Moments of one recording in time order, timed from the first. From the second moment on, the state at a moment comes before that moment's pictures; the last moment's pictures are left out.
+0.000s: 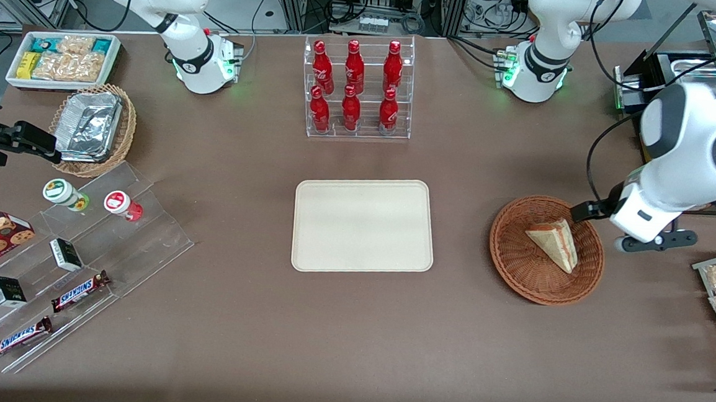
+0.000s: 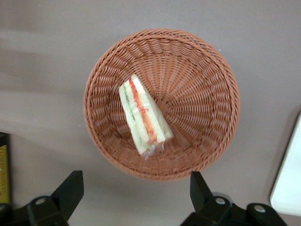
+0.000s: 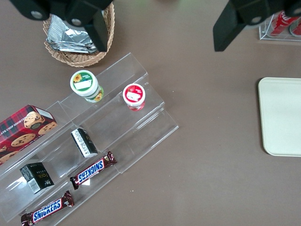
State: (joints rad) arm -0.07 0.10 0.00 -1.98 0.04 1.98 -0.29
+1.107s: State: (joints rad) arm -0.05 0.19 0.00 -2.19 0.02 2.33 -0.76
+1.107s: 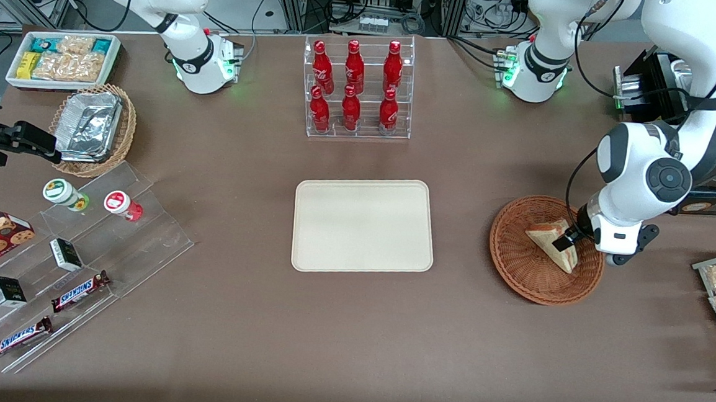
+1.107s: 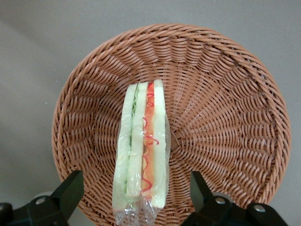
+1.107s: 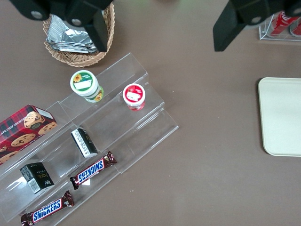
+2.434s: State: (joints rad) arm -0.05 0.24 0.00 -2.19 -0.03 2.33 -0.82
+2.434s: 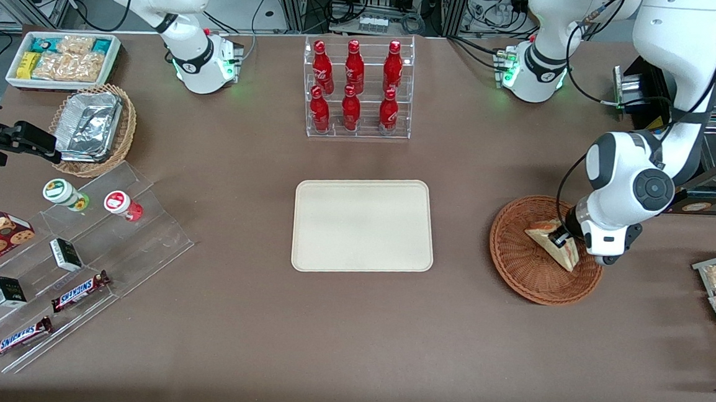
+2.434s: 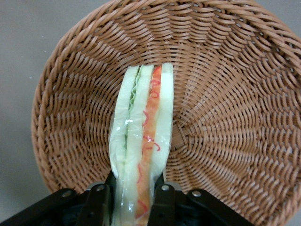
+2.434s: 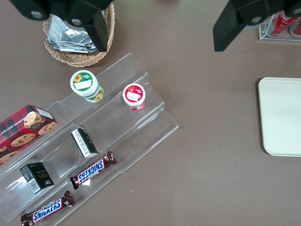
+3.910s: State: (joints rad) arm -0.40 0.57 -0.32 -1.60 0.04 1.98 -0.82
